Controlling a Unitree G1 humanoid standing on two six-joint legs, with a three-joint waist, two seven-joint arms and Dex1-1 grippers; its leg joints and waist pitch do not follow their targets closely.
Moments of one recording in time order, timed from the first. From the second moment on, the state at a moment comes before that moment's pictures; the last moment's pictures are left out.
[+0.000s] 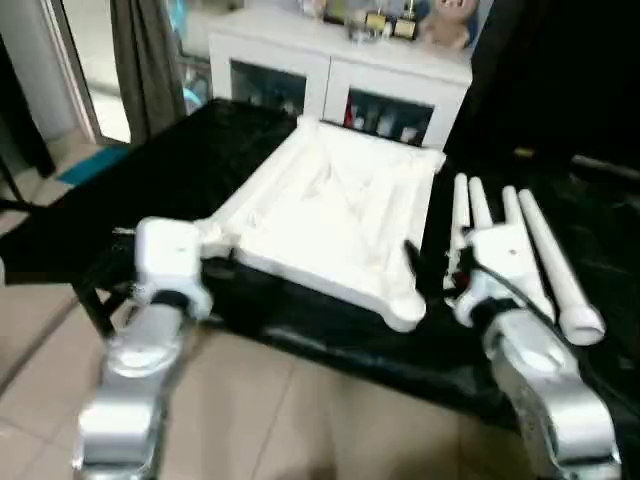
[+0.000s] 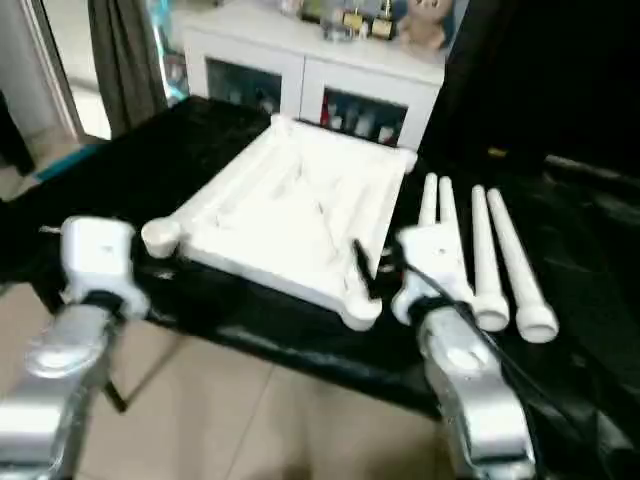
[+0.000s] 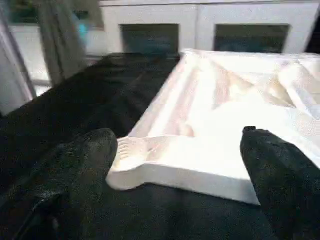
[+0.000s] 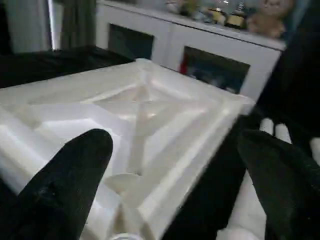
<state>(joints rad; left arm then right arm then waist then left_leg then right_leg) -0.08 0.15 0.03 -0.39 0.01 0.58 -0.08 -0.08 -0.18 0.01 -0.30 0.10 0.44 0.16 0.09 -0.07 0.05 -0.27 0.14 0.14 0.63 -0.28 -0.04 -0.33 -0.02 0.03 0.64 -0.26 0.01</state>
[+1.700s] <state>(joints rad) -0.25 0.57 -0.07 -0.27 -0.27 0.42 -0.86 -0.27 -0.51 0.00 -0.26 0.37 0.52 0.76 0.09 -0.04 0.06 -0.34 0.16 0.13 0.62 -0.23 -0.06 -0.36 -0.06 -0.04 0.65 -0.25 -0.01</state>
